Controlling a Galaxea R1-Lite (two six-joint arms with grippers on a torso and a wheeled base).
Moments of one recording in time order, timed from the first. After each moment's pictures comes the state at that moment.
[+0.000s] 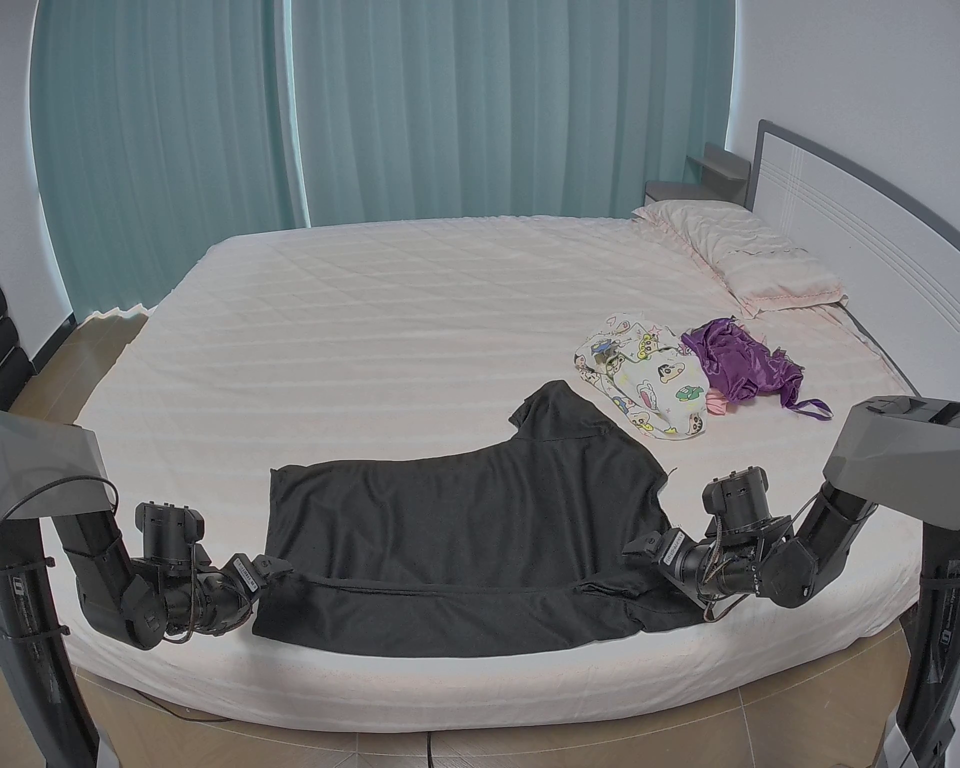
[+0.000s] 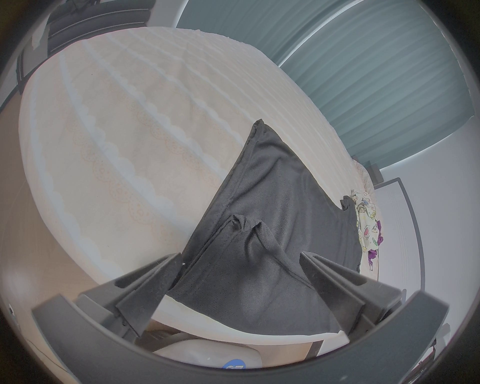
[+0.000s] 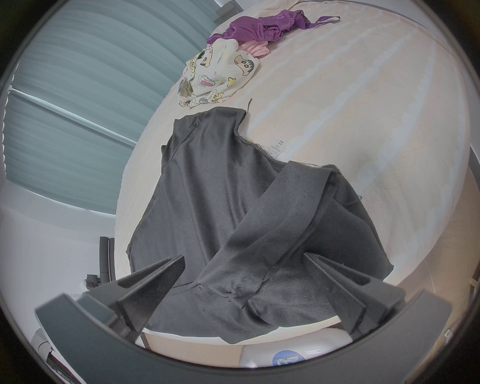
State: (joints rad) left arm 0.01 2.19 -0.40 -1.00 -0.21 -0.77; right arm 0.32 2.27 -0.73 -0.74 0.09 0.91
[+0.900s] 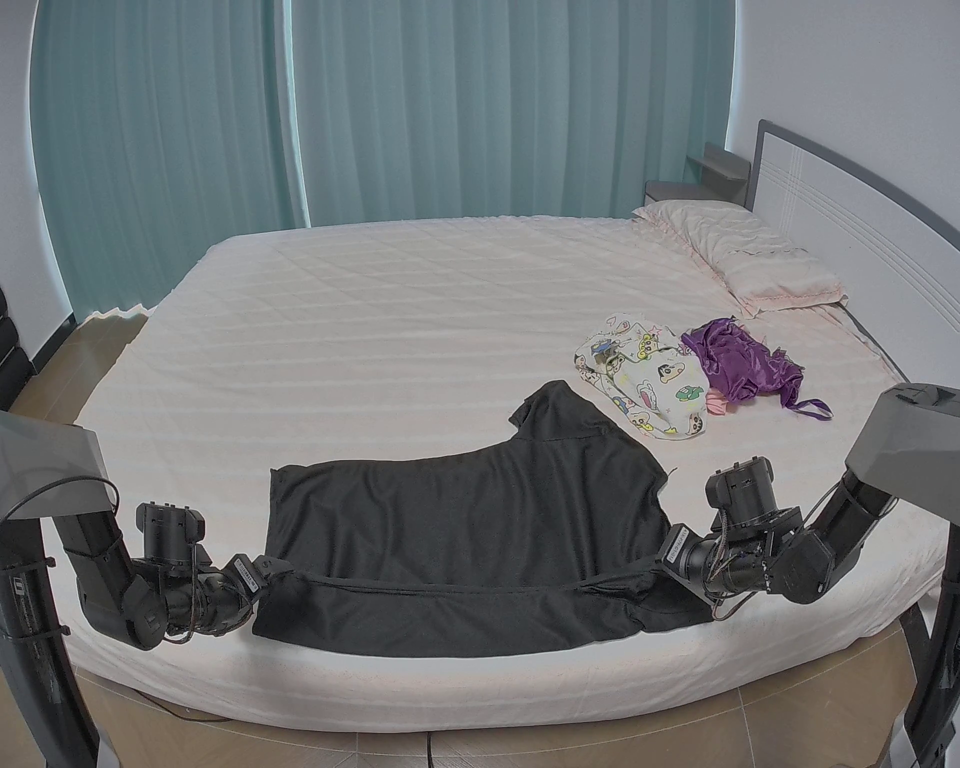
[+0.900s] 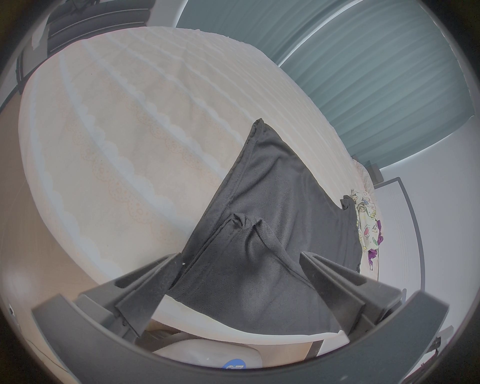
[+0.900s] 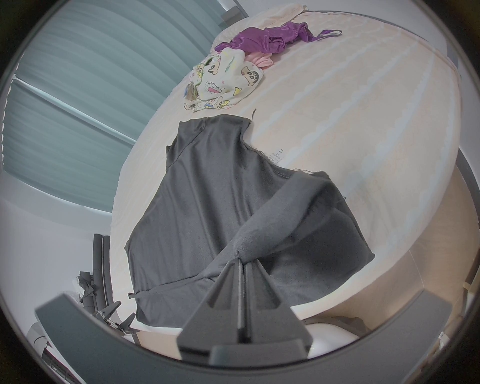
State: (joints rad) left arm 0.01 2.19 -0.40 -1.00 -0.21 -0.77; right arm 0.36 2.17 -0.71 -0.65 0.02 0.90
